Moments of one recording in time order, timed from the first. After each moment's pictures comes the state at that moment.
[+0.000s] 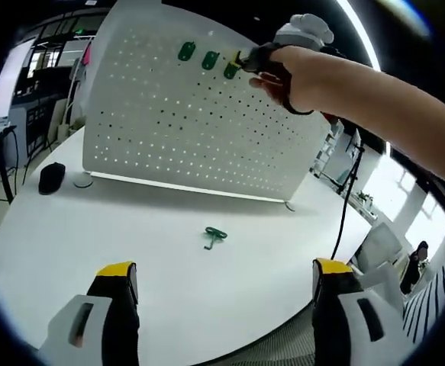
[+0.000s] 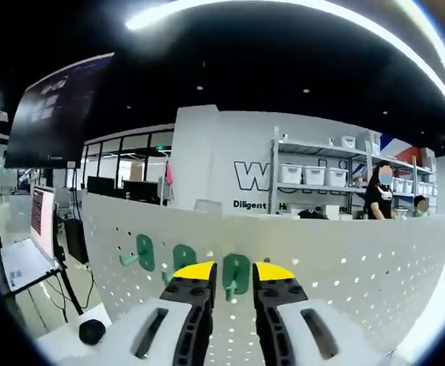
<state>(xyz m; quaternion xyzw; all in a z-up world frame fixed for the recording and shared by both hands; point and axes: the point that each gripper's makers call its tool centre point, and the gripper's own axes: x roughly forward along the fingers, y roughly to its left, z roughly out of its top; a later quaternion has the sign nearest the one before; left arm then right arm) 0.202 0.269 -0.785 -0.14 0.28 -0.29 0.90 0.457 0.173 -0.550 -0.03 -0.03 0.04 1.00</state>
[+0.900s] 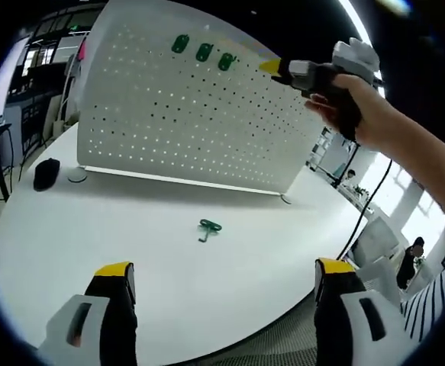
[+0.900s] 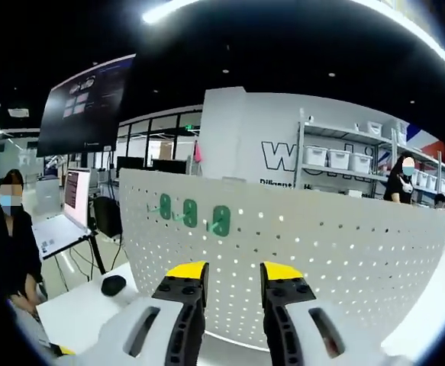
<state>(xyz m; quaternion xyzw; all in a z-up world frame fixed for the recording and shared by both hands) 0.194 0.265 -0.789 -0.13 0.30 -0.30 0.90 0.381 0.129 -0.598 -0.04 0.07 0.12 0.99</state>
